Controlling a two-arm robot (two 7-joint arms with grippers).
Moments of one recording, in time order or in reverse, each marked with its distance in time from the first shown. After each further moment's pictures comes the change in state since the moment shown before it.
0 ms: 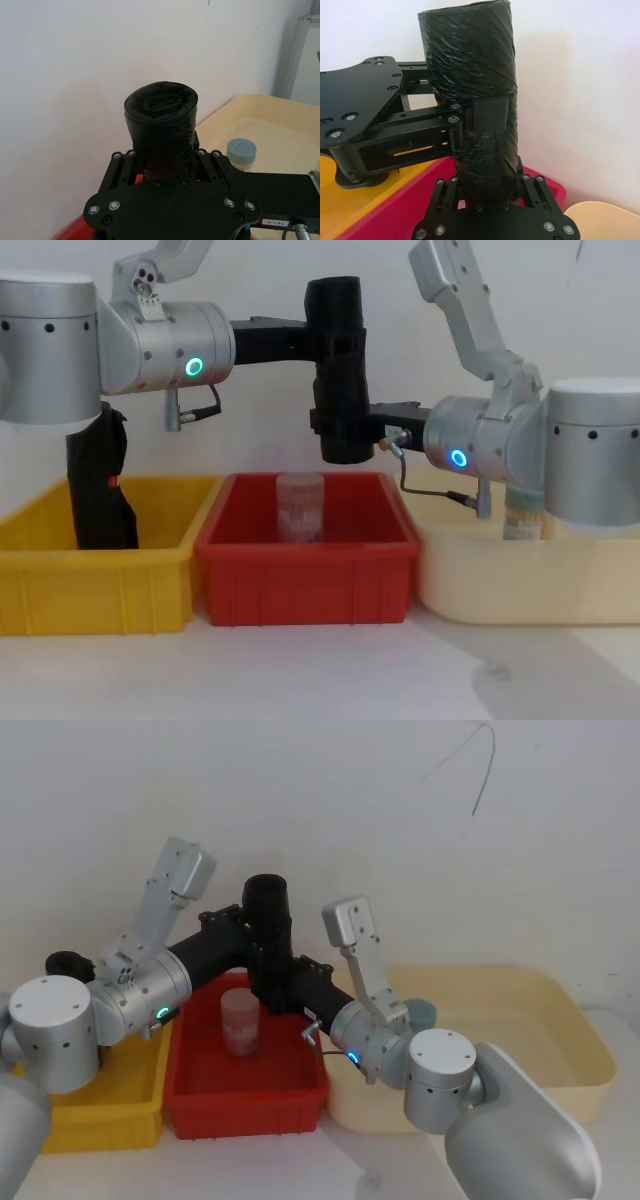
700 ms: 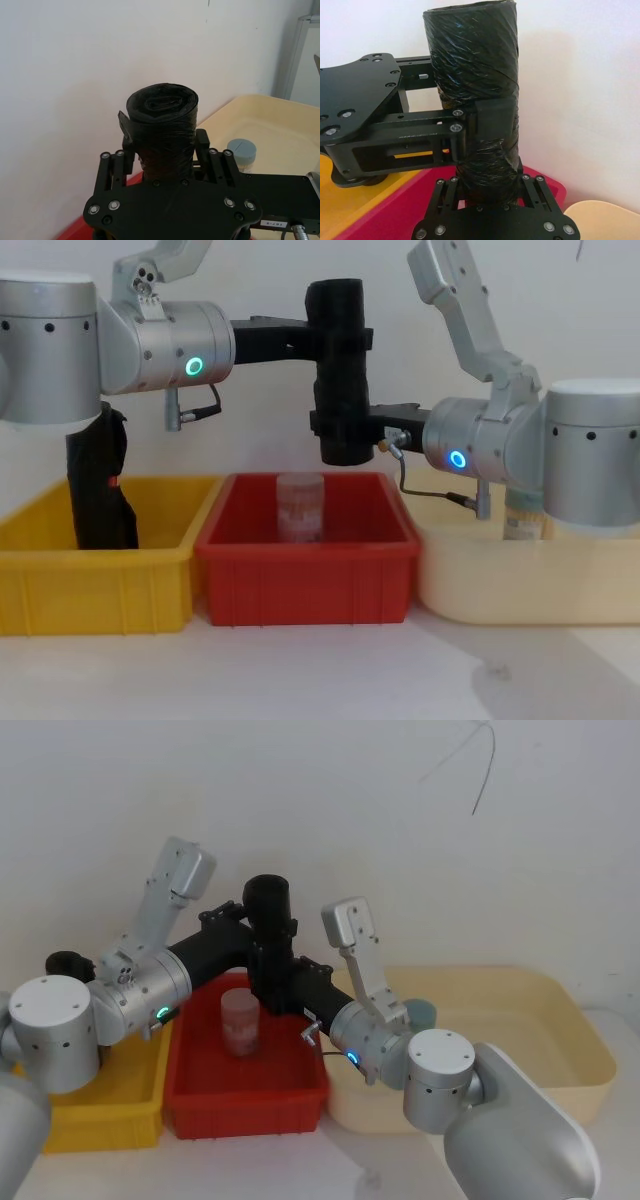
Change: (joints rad) left arm 0.000 0.000 0.000 0.000 -0.001 0.000 0.000; right arm 0.003 -0.002 -0.001 0.007 -0.001 -0.001 -0.002
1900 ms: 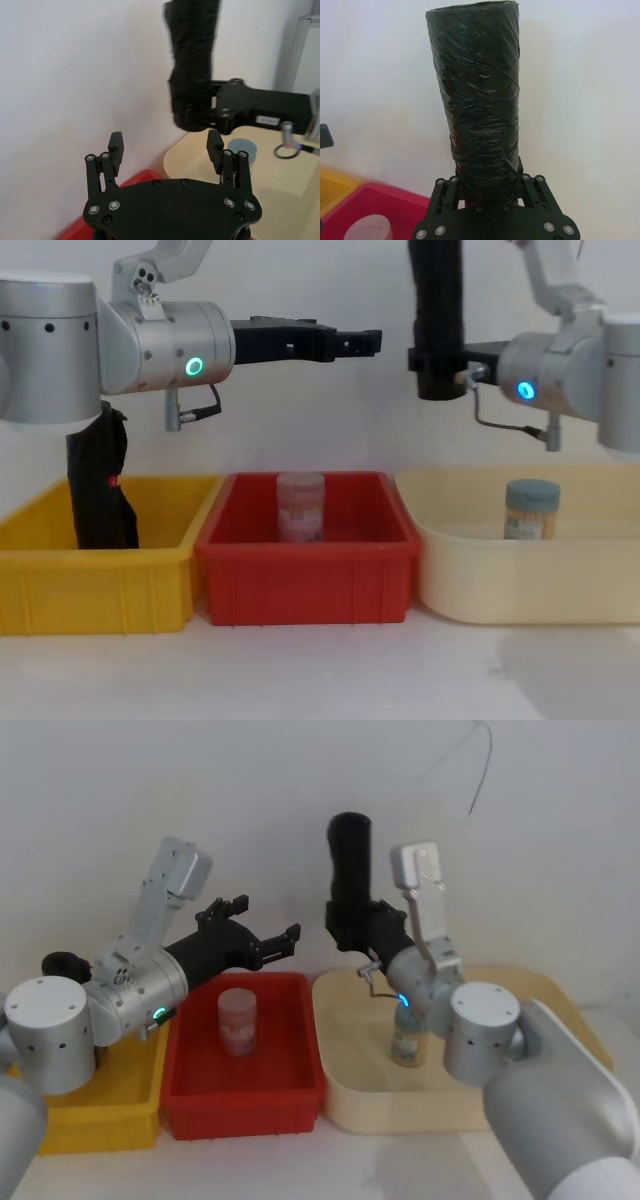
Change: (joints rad) left arm 0.000 0.000 0.000 0.000 0.001 0.000 0.000; right arm 0.072 0.041 0.081 0.000 -0.033 0.020 -0.181
